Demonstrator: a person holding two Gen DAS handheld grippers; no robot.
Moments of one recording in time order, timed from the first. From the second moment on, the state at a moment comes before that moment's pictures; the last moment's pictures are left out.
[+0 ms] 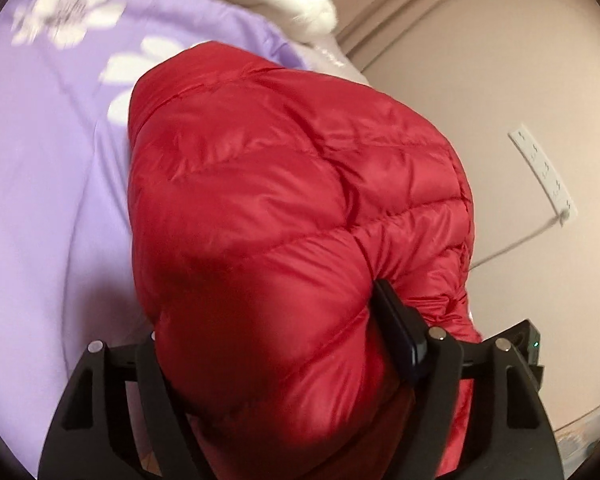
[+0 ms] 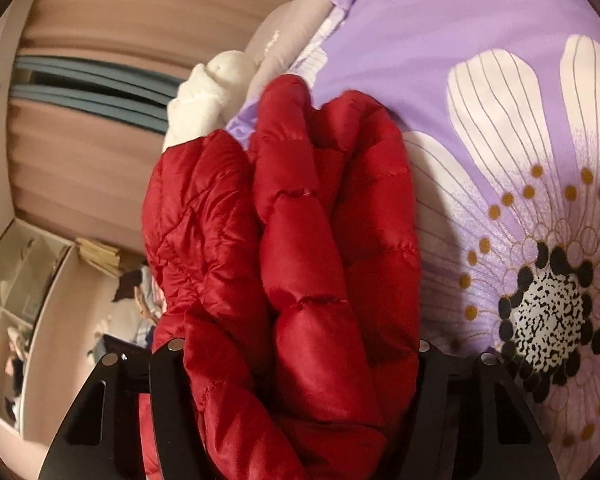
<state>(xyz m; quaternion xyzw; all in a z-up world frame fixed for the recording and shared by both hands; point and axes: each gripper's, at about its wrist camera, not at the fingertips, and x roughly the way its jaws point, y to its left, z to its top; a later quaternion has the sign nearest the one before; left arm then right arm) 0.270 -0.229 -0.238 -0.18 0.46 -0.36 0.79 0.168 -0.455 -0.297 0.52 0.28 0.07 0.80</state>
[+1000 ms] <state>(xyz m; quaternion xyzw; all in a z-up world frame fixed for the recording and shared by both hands) 0.188 -0.117 -0.041 -0.18 0.28 -0.40 0.86 0.125 -0.391 -0.109 0.41 0.14 0.17 0.89</state>
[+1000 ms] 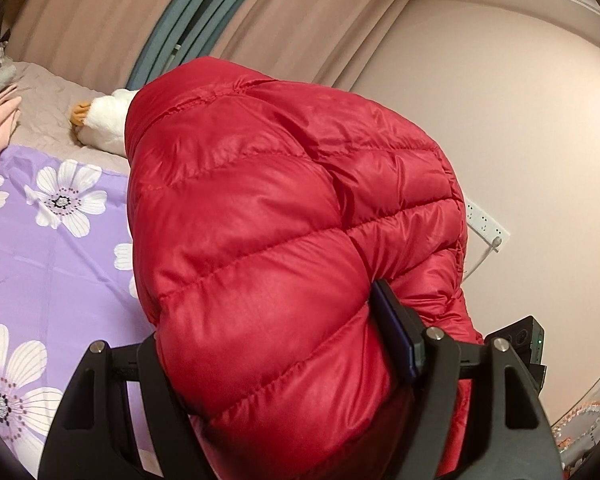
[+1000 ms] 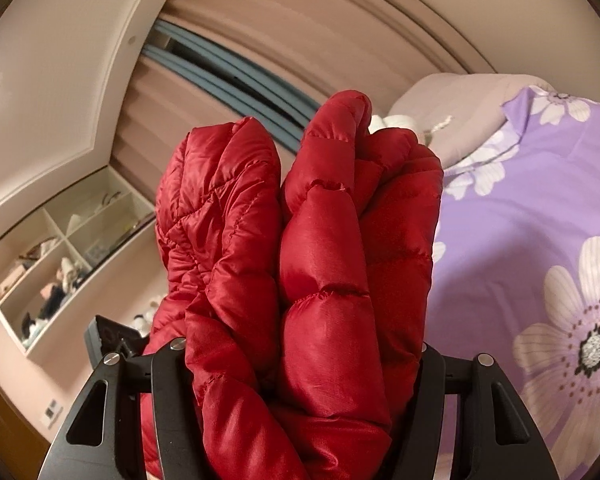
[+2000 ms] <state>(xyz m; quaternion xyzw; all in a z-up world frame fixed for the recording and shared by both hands) 0.159 0.042 -0.013 -0.23 0.24 -0.27 0.90 0.181 -0.270 -0.079 0.35 0.18 0.30 0.87</state>
